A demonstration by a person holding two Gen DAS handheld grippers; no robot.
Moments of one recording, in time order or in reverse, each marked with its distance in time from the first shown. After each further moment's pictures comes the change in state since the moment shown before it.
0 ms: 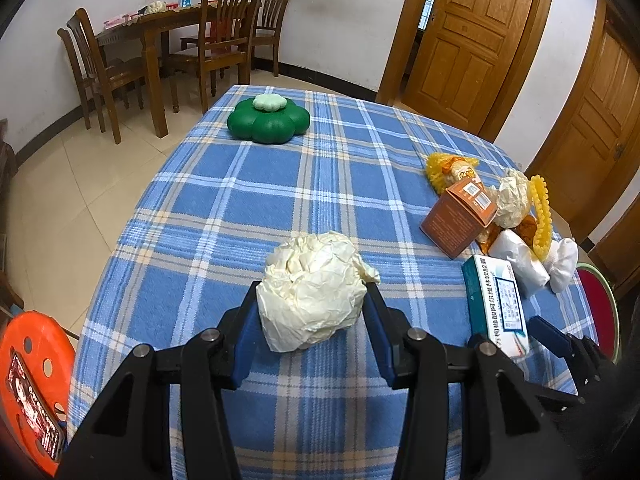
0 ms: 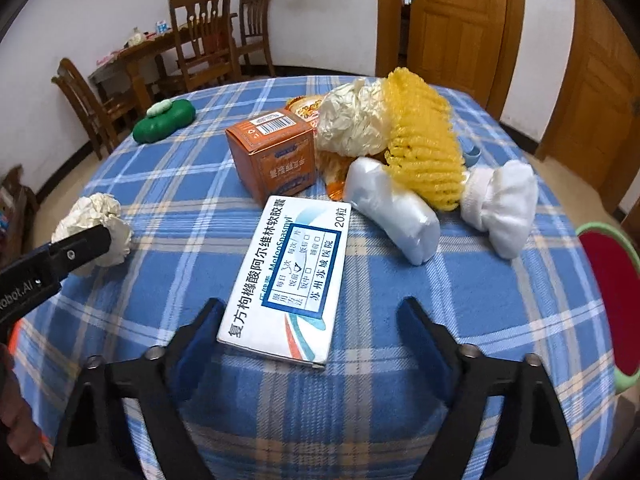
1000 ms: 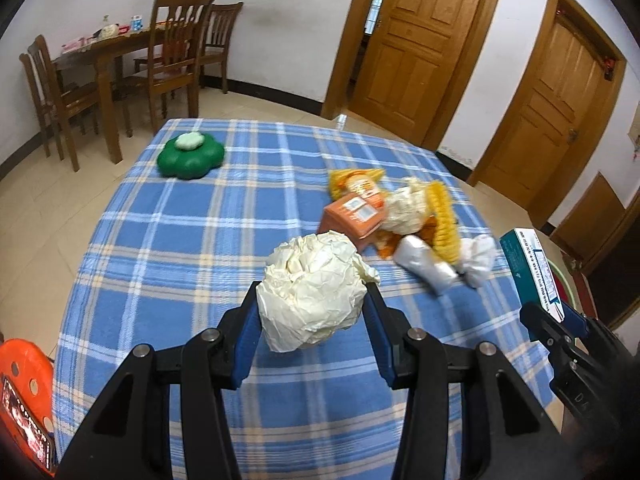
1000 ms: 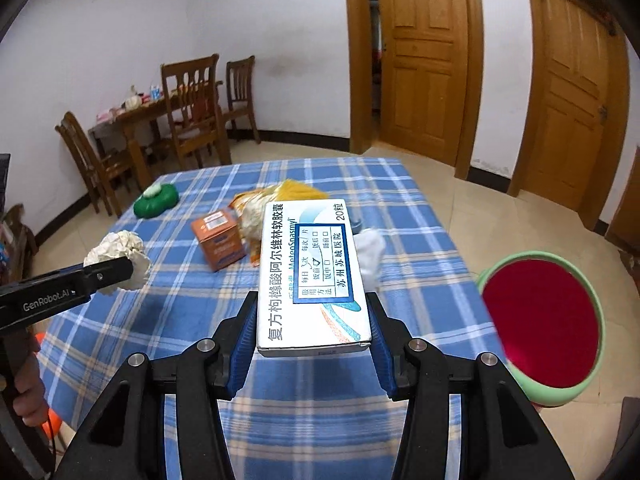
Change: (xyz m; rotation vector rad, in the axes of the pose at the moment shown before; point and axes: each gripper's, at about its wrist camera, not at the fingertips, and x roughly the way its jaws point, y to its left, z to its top) left arm -0.048 -0.063 0.005 0.092 -0.038 -0.158; right arm -0.102 -0.074 -0.010 0.062 -0.230 -0.021
